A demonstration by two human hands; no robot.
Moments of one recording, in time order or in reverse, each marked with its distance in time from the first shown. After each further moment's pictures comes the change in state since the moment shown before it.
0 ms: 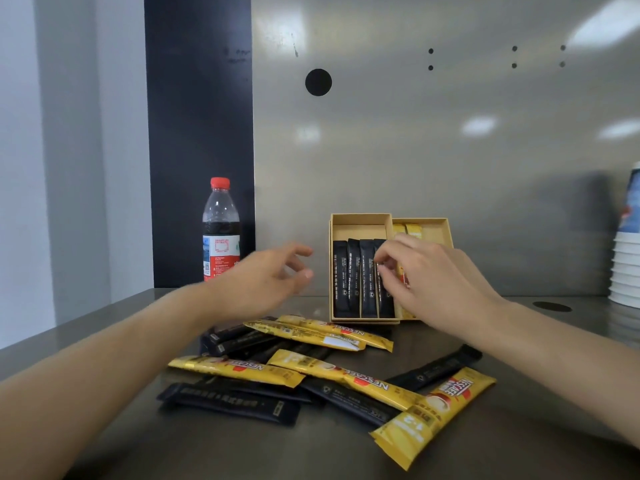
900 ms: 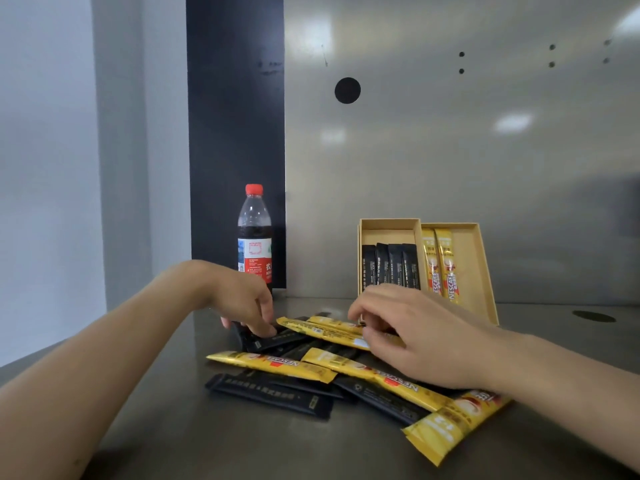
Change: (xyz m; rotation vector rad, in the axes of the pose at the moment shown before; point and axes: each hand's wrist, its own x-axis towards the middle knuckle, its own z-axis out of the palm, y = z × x) left_hand -0.019 -0.025 -0.048 0.304 -0.581 -0.398; right_hand -0.012 -0.051 -0.012 0.323 -0.342 -0.215
